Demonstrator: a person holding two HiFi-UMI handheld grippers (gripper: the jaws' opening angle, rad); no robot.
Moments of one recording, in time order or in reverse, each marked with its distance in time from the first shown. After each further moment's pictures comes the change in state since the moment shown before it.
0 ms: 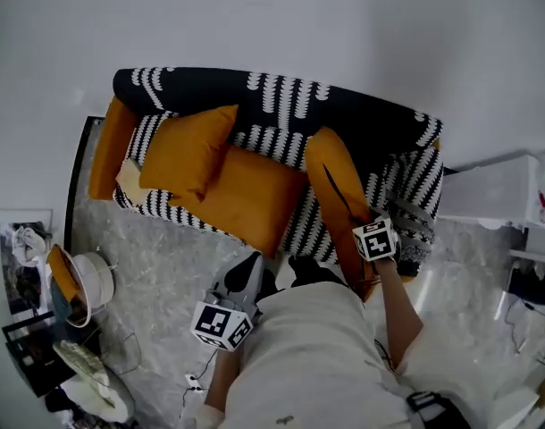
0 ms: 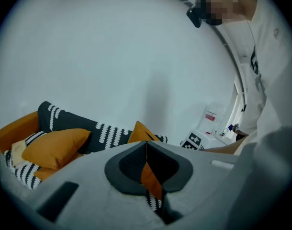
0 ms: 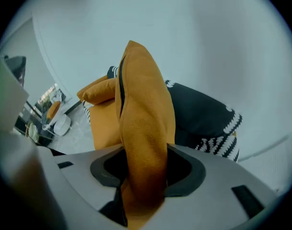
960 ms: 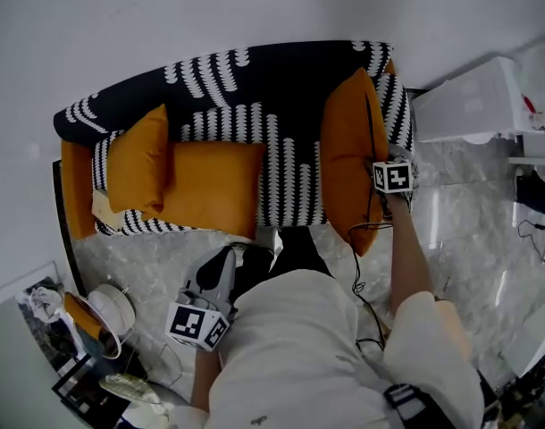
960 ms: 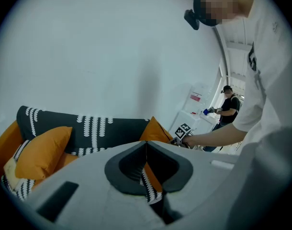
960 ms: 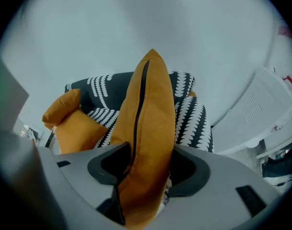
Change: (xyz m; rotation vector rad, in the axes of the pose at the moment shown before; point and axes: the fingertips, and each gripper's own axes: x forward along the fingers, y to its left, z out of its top) left arm 0.046 -0.050 -0.022 0.154 0.226 -0.172; right arm 0.013 -0.193 -0.140 0.472 0.004 -0.193
